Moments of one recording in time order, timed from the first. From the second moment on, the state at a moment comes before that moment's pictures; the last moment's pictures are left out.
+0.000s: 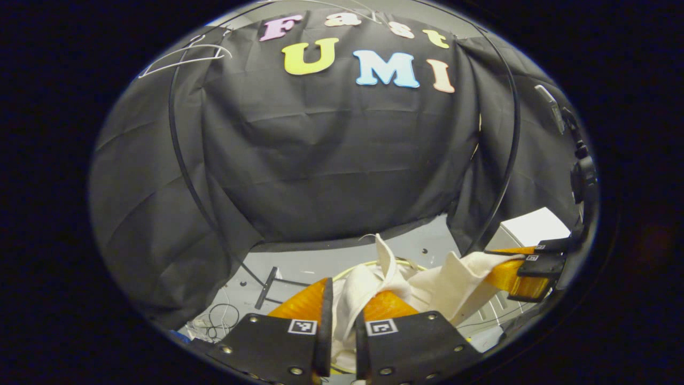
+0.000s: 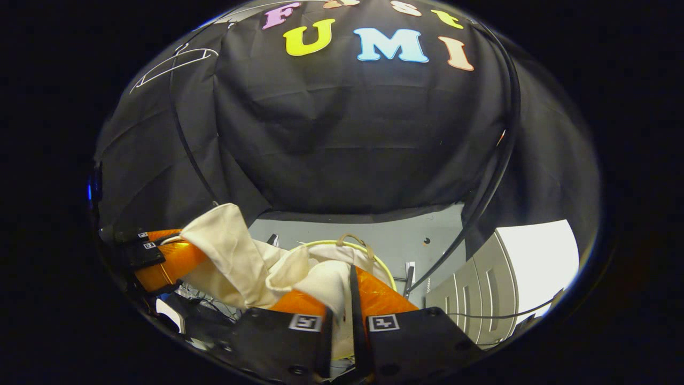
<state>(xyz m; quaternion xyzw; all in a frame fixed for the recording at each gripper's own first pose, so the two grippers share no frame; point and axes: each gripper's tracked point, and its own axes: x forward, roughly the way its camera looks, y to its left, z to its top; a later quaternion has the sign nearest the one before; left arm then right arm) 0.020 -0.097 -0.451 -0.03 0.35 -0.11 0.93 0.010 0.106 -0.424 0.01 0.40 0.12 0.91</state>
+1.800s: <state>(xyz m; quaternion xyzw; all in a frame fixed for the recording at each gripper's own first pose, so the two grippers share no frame) -0.029 -0.036 -0.070 -0.03 0.07 -0.10 0.99 -0.035 0.046 -0.077 0.03 0.11 0.05 0.99</state>
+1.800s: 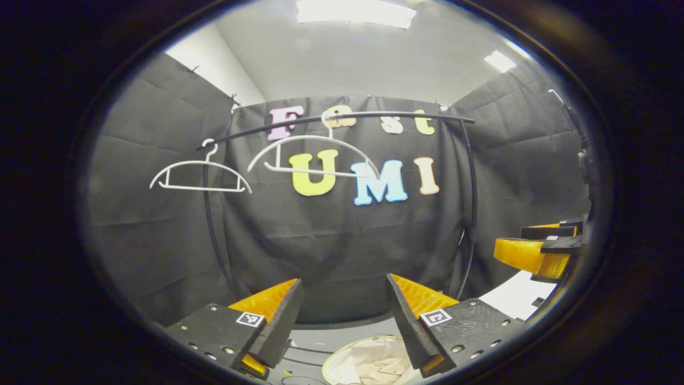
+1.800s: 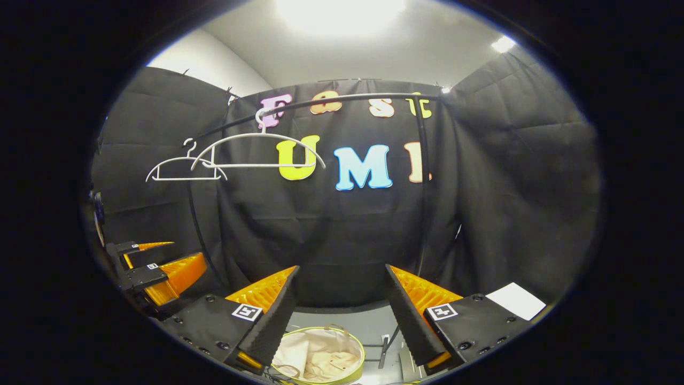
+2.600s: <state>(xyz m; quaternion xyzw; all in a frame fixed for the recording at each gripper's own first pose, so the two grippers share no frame) -0.096 0.015 -0.011 -0.01 0.02 -0.07 1.00 -0.097 -0.025 -0.015 -0.01 0.04 -0.01 1.00</state>
